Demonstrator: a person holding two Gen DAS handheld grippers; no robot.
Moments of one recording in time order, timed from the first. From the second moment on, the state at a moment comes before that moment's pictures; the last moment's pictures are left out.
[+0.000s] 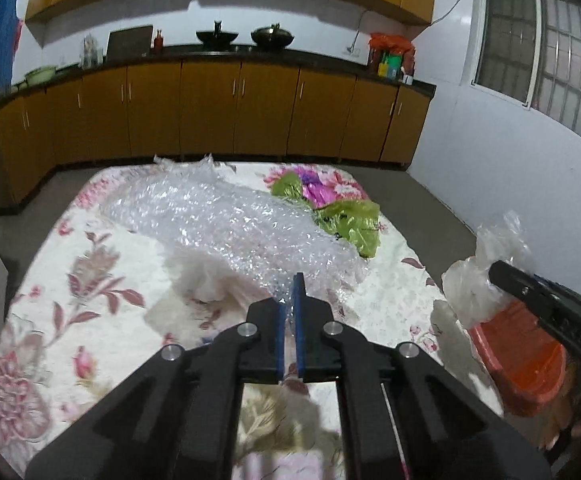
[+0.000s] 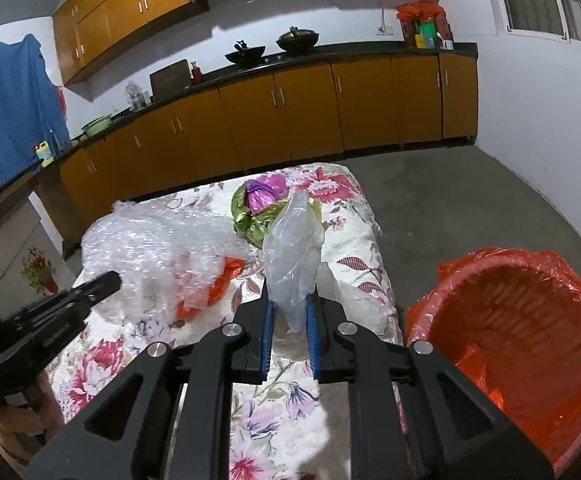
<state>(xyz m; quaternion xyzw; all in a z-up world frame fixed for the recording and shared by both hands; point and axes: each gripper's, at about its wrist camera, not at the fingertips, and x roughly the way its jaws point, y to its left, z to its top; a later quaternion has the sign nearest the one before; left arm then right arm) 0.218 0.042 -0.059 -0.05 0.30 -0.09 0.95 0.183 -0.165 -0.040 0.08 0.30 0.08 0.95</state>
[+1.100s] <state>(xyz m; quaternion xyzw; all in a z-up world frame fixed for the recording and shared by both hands) 0.156 -0.120 -0.022 0.01 0.26 -0.30 0.92 0.092 -0.297 -0.012 0.13 0.26 -0.07 0.95</state>
